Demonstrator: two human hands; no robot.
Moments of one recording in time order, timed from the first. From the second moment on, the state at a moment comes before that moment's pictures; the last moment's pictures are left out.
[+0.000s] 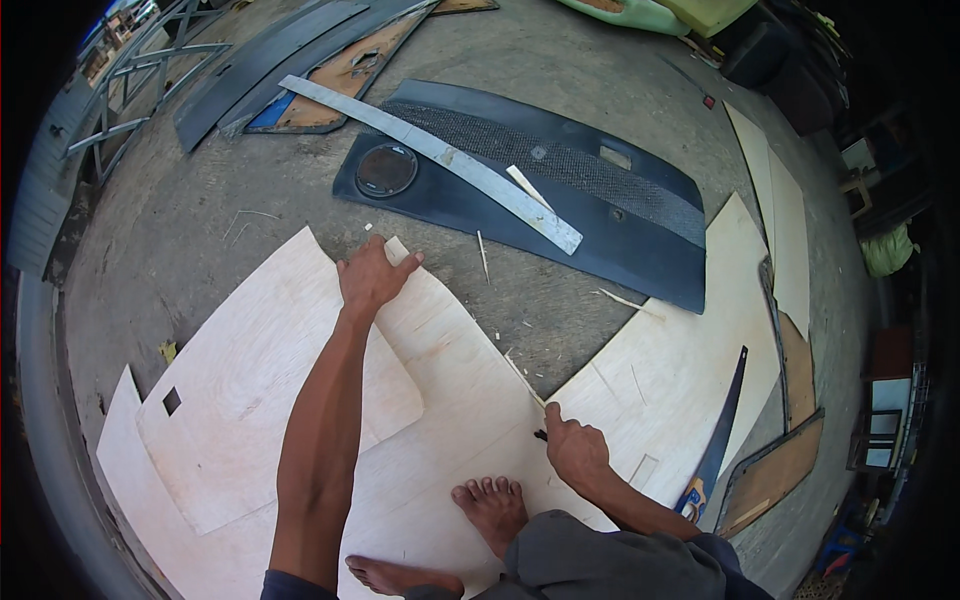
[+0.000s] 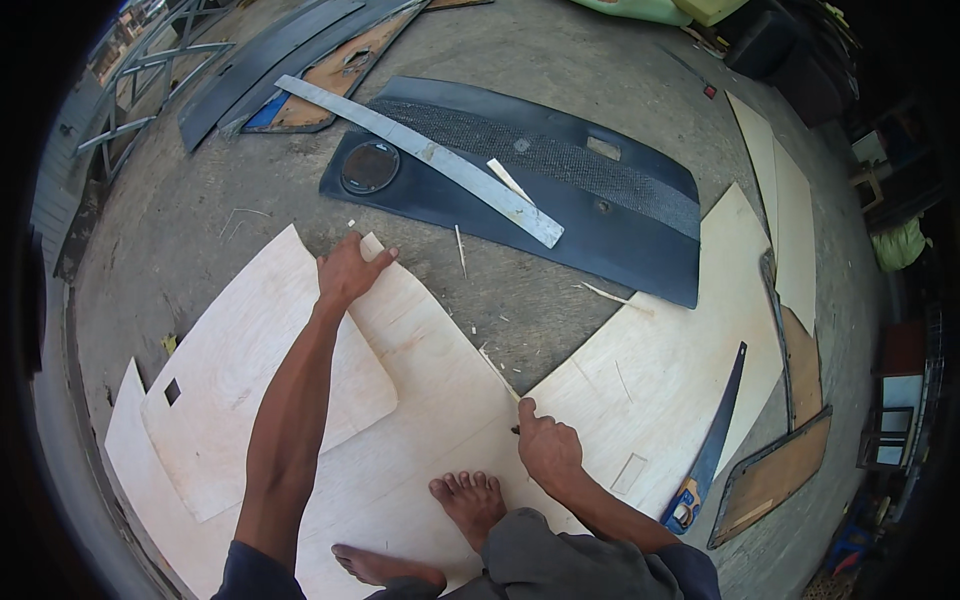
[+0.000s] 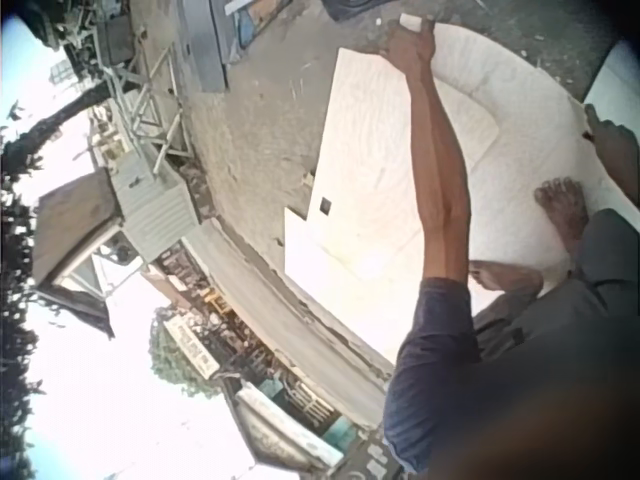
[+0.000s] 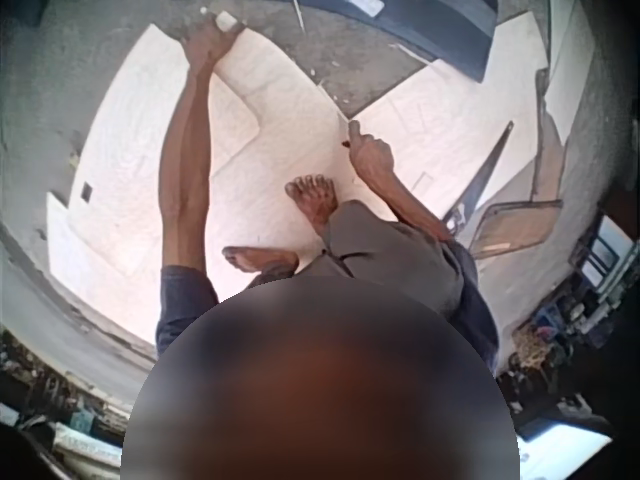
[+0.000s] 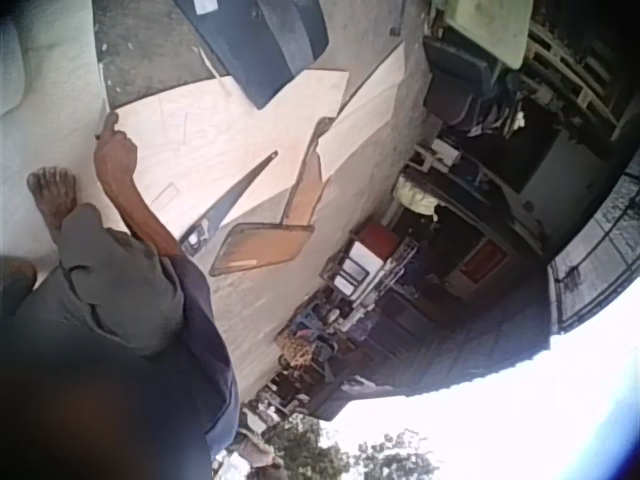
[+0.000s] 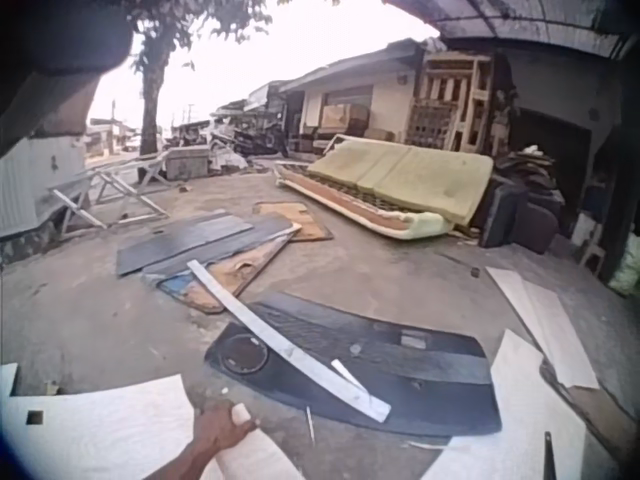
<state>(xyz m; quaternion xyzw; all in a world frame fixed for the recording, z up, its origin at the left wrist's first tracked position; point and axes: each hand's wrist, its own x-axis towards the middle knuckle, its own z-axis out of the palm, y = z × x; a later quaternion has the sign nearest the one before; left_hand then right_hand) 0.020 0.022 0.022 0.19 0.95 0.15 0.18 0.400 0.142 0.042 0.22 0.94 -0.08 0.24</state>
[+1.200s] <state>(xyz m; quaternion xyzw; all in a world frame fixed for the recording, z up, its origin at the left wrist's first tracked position) 0.083 0.022 -0.032 0.28 0.94 0.19 -0.07 0.422 0.166 0.056 0.45 0.83 -0.28 0.19</state>
